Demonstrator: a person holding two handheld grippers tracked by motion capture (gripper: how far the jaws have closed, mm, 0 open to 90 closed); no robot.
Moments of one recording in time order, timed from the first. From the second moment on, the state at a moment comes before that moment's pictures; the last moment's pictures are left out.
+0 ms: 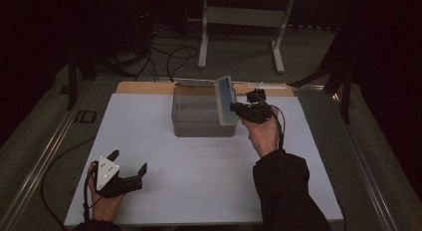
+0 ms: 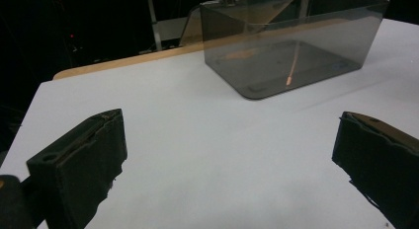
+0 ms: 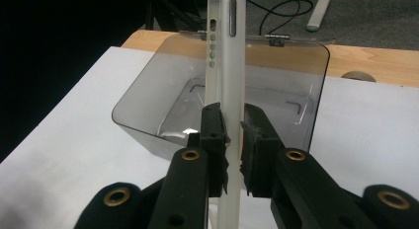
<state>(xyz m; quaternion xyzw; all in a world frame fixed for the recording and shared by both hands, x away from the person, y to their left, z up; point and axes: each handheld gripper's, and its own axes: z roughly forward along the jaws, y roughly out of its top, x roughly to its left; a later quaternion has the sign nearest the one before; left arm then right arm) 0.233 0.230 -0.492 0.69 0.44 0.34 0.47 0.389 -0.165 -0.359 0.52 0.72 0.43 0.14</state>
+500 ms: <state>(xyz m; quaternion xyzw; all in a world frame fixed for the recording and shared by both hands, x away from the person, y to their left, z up) 0.233 0.231 -0.492 0.69 0.44 0.34 0.47 0.401 -0.164 -0.357 0.53 0.72 0.42 0.15</state>
